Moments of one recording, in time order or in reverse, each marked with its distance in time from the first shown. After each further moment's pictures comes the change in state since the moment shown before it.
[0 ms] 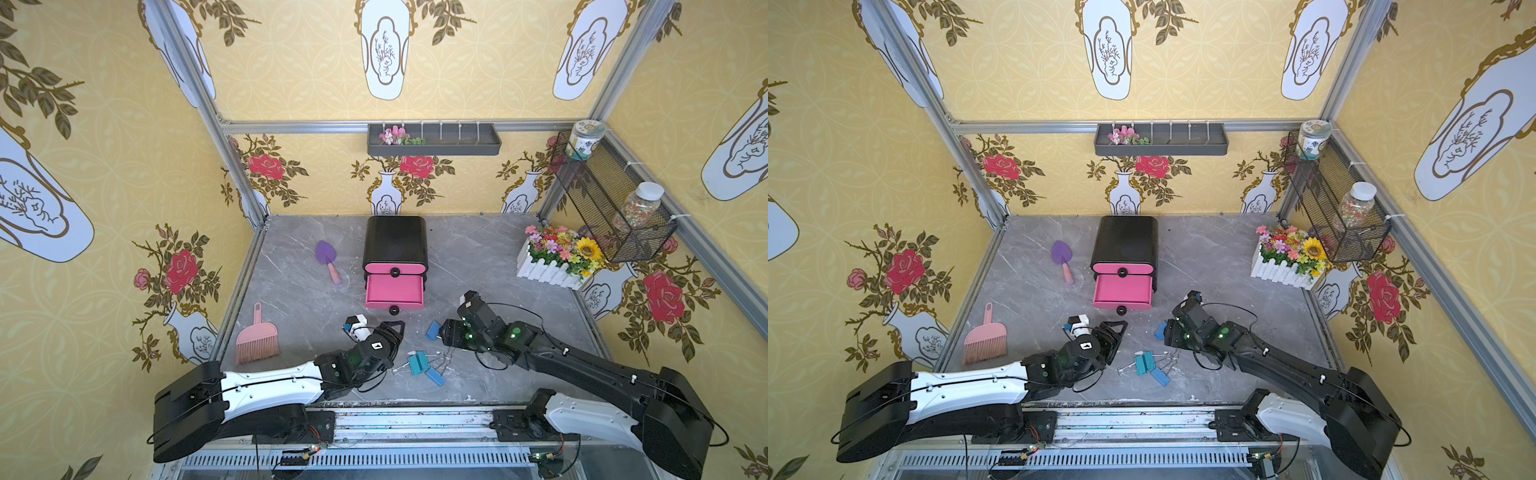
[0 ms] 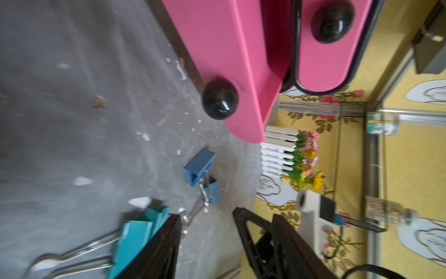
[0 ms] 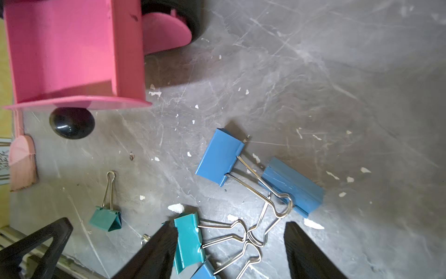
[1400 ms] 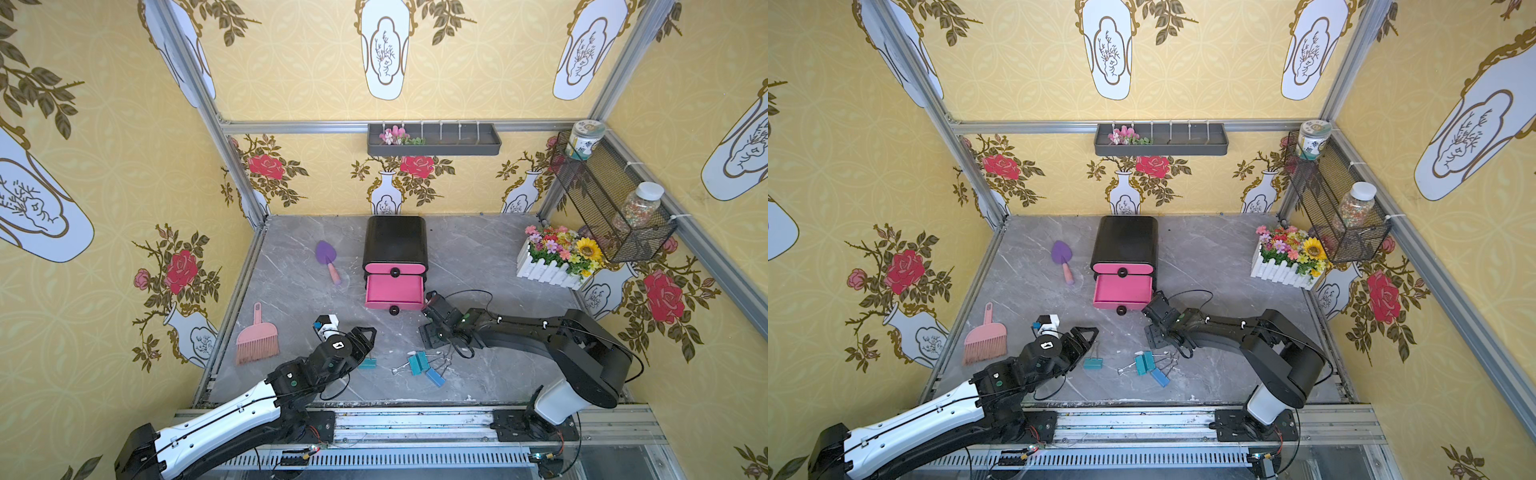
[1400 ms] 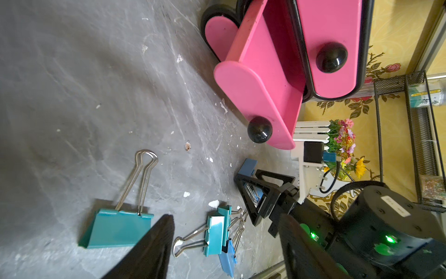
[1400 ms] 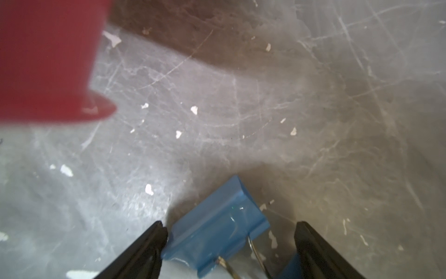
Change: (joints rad) left arm 0.185 -0.442 -0.093 -0.354 0.148 0.290; right arm 0.025 0.460 0.148 0.127 0.121 -0.360
